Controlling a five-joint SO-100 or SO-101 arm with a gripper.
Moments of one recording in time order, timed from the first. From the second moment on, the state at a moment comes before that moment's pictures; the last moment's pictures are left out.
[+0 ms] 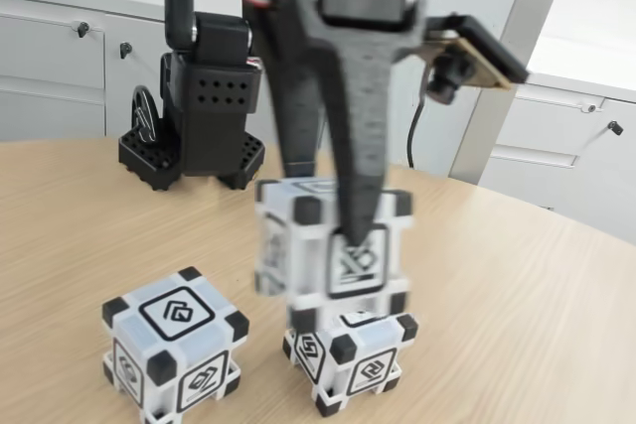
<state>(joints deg) 12.3 103.8 93.9 76.7 -3.3</state>
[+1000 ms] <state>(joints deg) 26.1 104.1 93.9 84.6 -13.1</state>
